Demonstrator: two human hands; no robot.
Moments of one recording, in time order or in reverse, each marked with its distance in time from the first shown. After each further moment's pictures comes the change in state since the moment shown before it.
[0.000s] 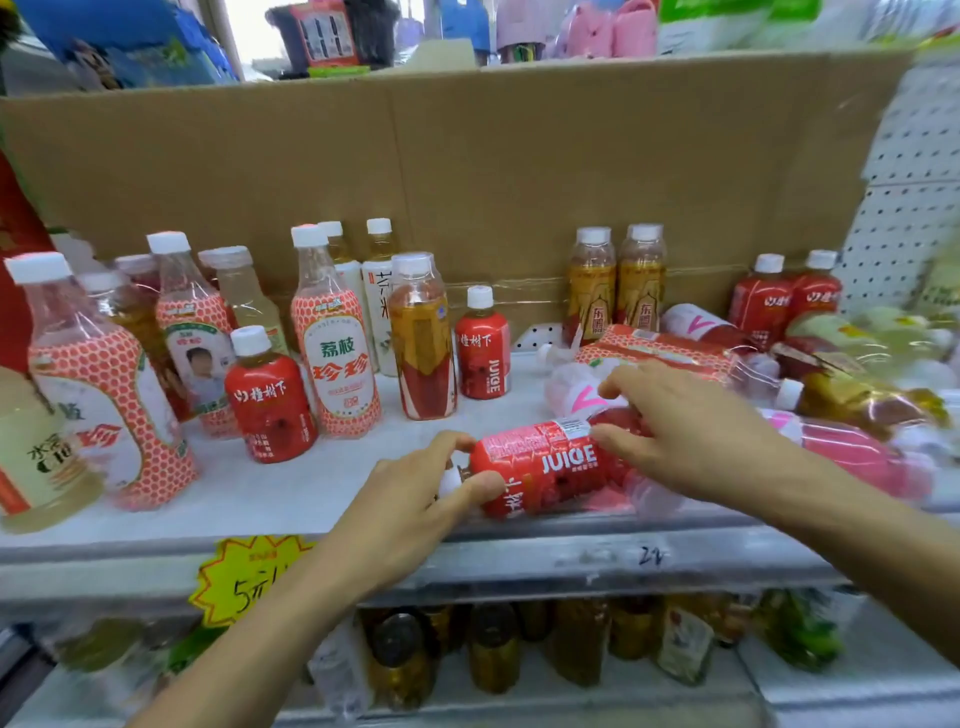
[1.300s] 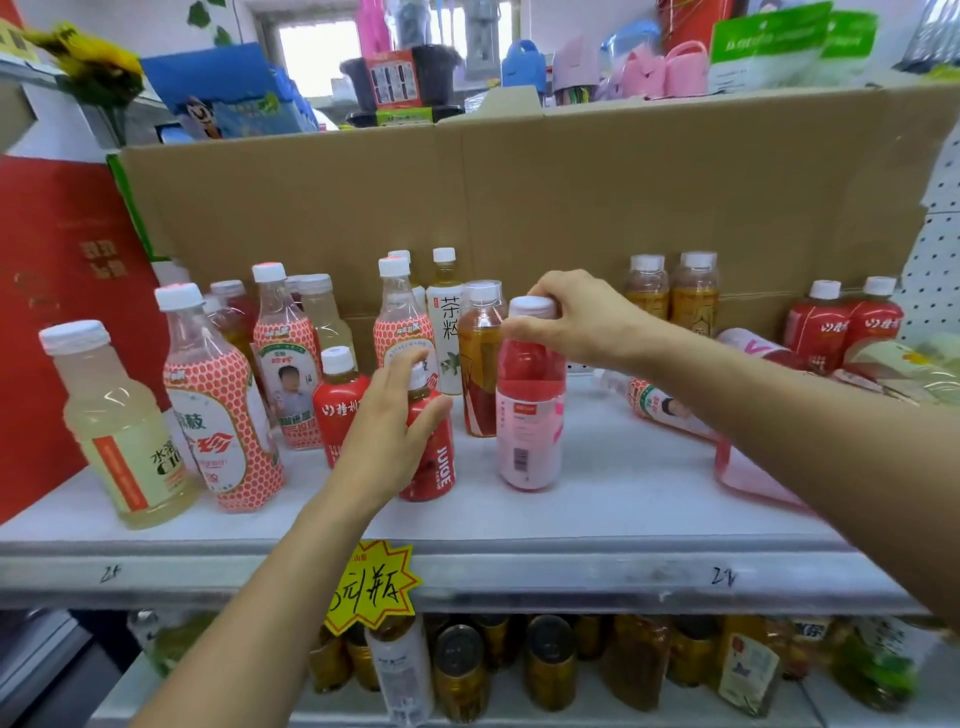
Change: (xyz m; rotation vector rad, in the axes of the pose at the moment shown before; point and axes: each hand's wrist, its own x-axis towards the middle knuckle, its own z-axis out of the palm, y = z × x) left_hand 0.023 -0.047 -0.065 -0.095 0.484 0.042; right_hand 0.117 -0.085 -0.032 0.481 0.083 -0.110
